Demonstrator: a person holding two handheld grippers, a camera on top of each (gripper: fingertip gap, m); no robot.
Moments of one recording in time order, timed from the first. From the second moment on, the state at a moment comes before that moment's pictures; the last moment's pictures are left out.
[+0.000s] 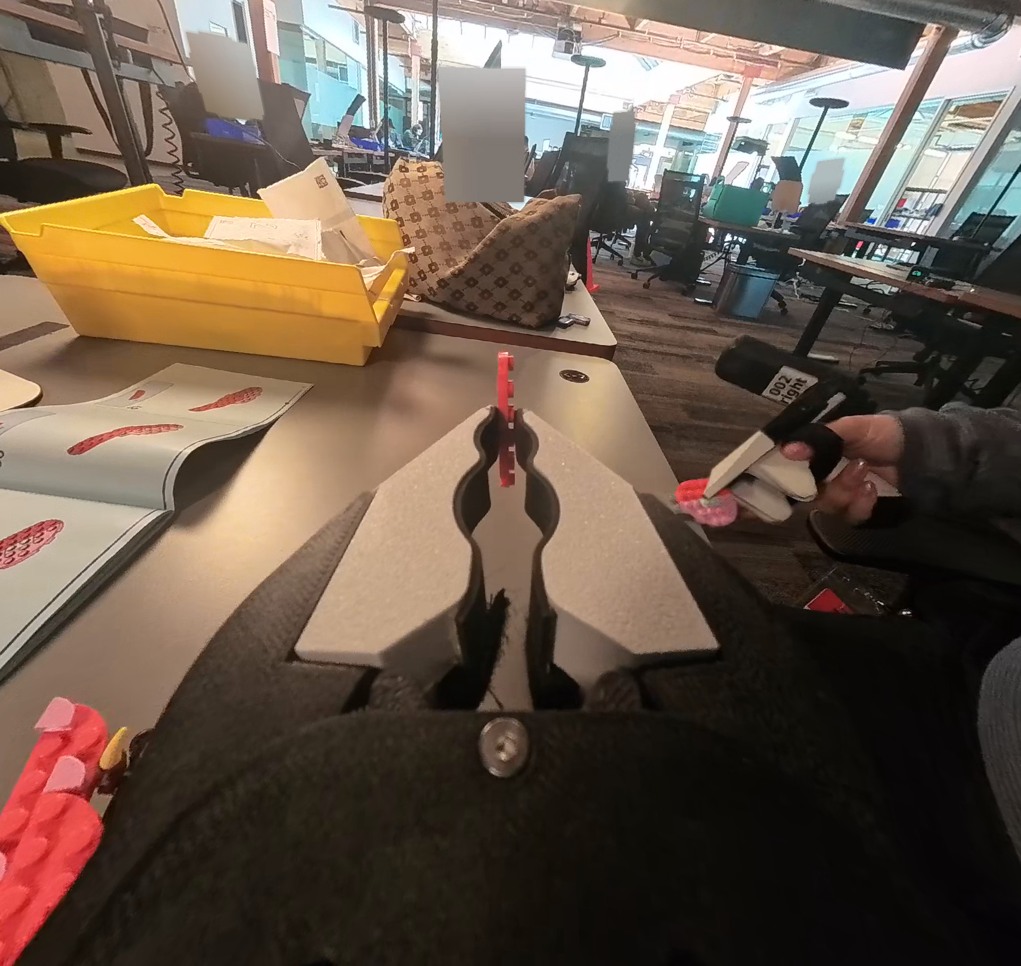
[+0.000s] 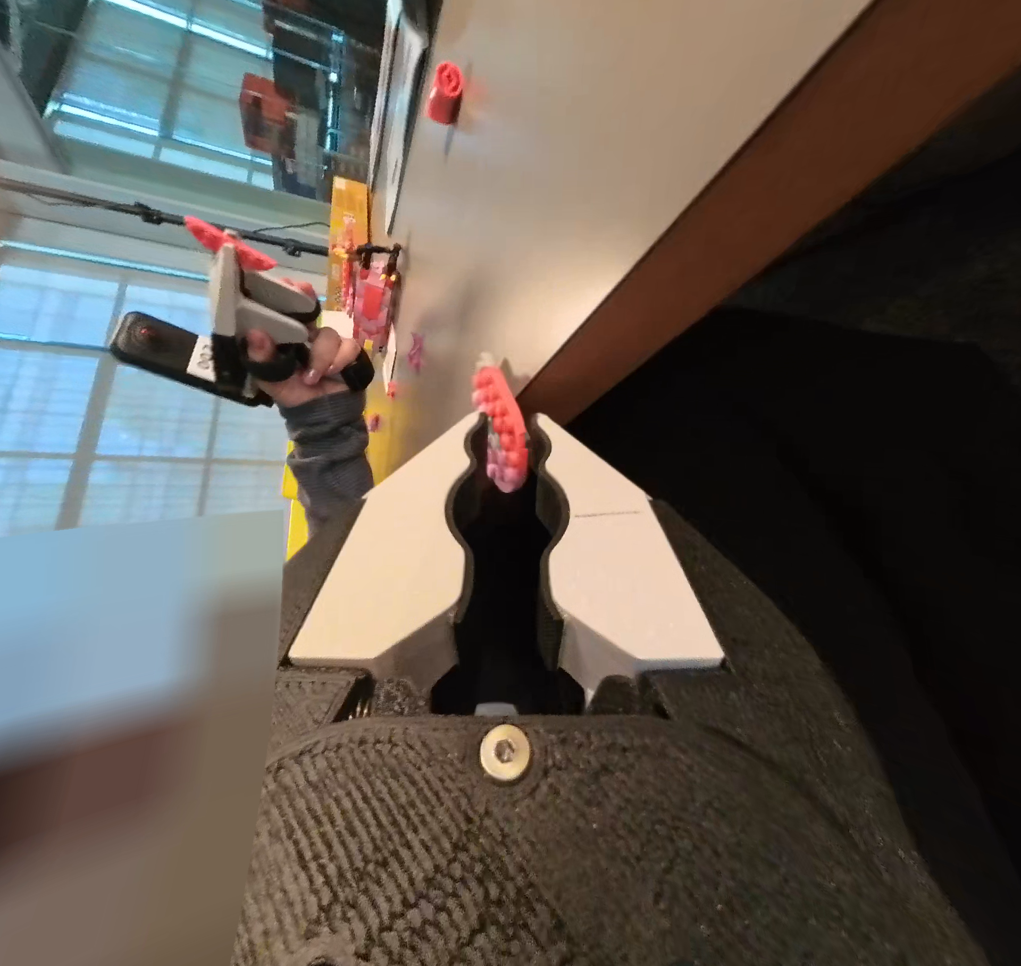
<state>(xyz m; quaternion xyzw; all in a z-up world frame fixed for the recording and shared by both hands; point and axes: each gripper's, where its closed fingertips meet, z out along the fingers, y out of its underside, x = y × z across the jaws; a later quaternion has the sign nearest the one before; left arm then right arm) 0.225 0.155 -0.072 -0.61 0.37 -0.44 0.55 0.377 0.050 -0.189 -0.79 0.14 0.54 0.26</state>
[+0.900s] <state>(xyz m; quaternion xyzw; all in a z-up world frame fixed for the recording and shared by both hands) 0.172 0.158 0.003 -0.39 0.10 -0.77 0.49 0.197 0.150 -0.042 -0.53 -0.21 0.62 0.55</state>
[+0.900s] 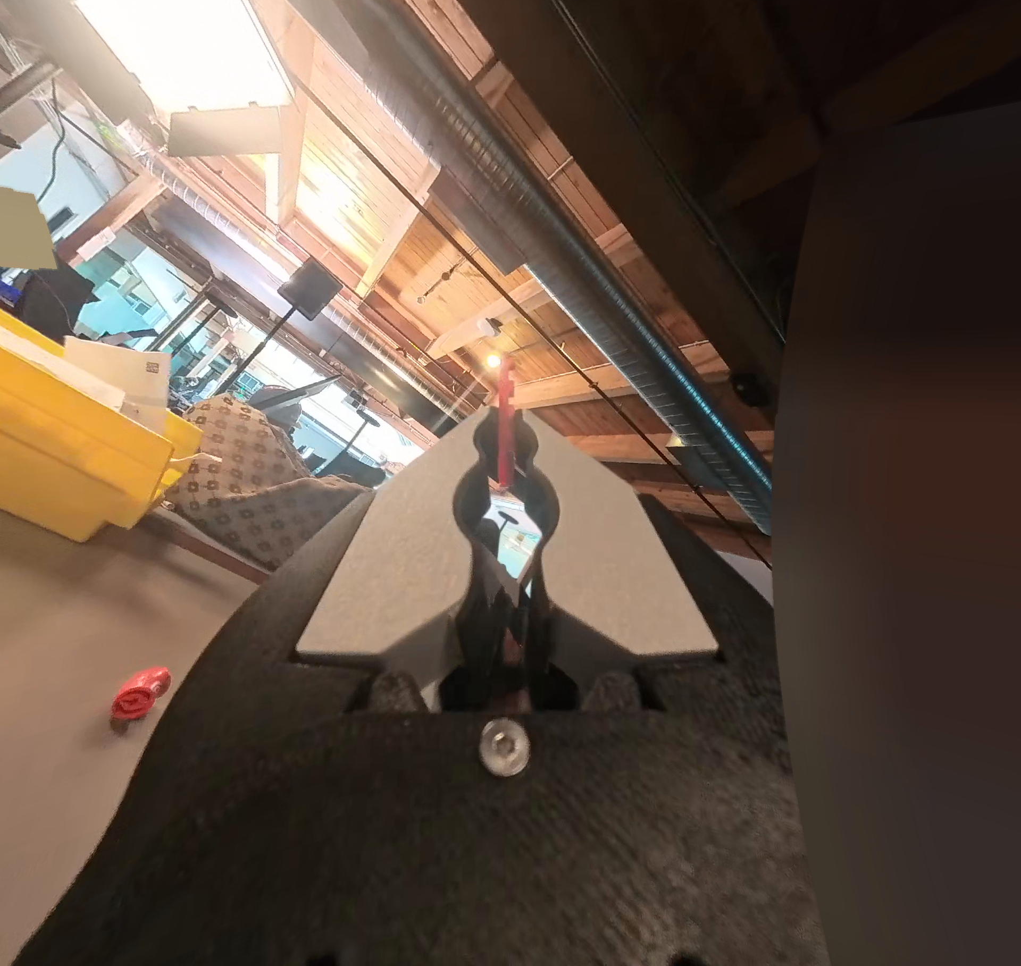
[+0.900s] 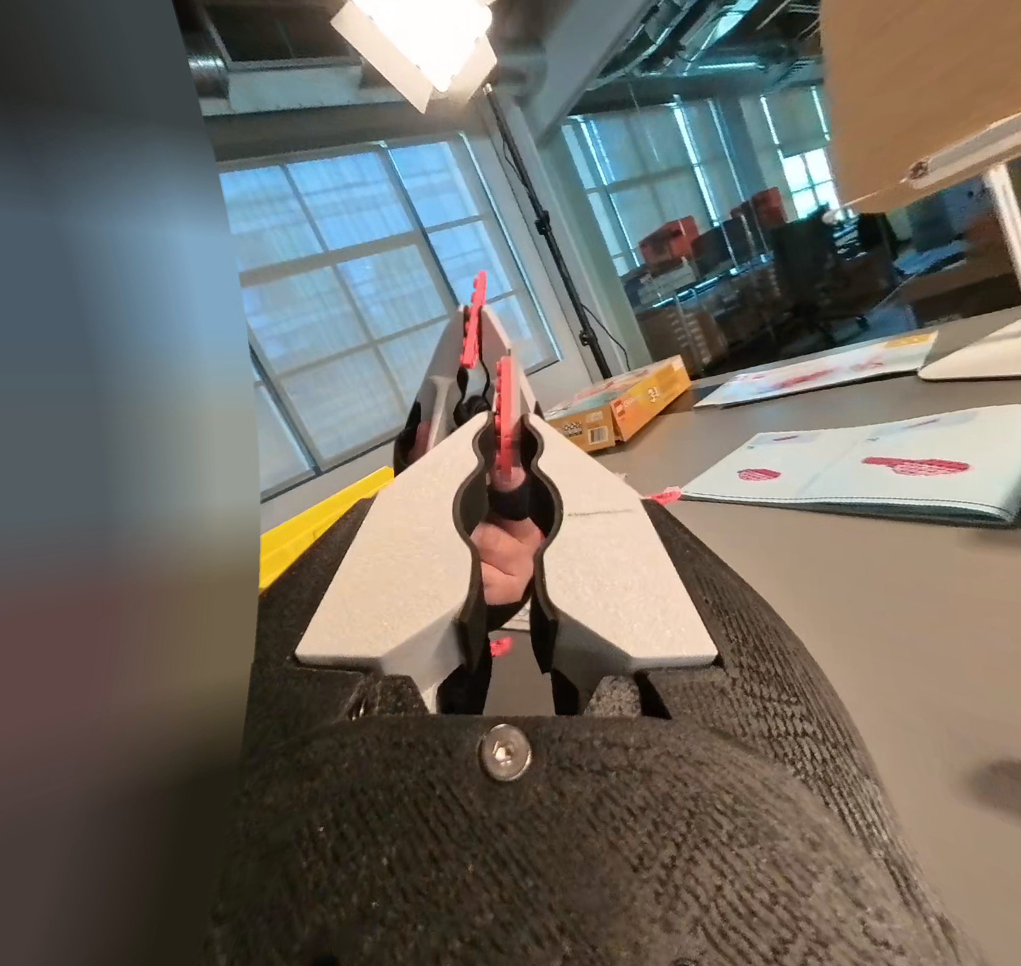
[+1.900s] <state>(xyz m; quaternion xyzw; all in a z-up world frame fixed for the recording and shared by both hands) 0.177 0.155 0.003 -0.36 0.10 -0.70 0.61 0.195 0.141 -0.034 -0.45 -0.17 0.70 0.53</state>
